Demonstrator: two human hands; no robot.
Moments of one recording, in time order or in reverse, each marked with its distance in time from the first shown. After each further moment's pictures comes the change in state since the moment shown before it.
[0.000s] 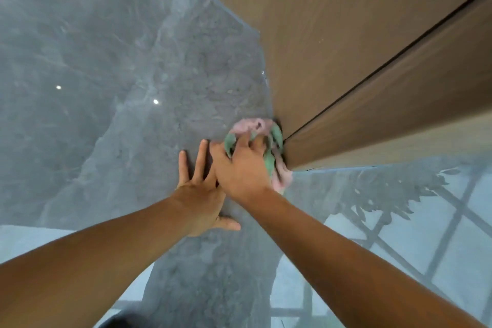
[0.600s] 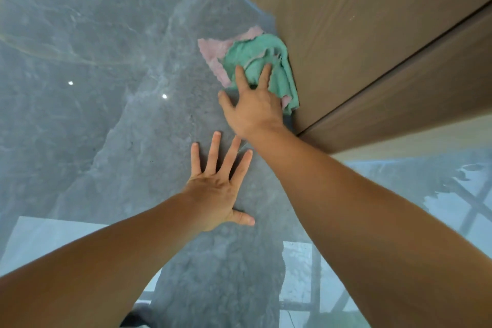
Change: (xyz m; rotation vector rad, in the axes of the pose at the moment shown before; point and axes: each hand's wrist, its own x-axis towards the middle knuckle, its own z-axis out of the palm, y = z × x) left_hand -0.005 -0.007 0.008 0.011 0.126 0.030; right_hand 0.092 -0.020 0.000 -0.412 0.251 -0.251
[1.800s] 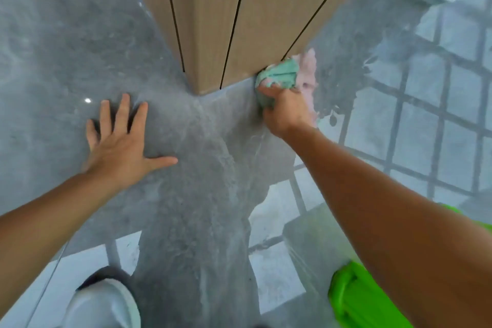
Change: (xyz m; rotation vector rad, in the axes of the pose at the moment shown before) left_hand -0.008 0.018 -0.005 -0.144 0.099 -0.180; right_hand -0.188 0.192 -0.061 0.083 0.044 0.479
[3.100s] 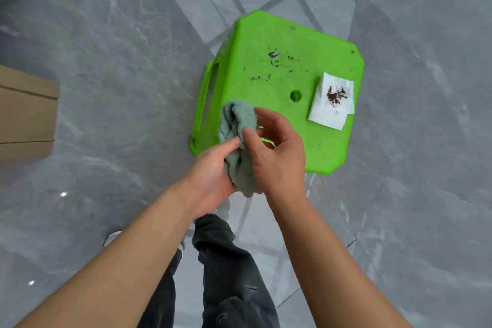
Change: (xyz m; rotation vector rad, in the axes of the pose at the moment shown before) left_hand -0.483 0.469 -0.225 -0.990 -1.419 -0.161; right_hand -0.542 0.151 -0.379 1.203 0.688 1.038
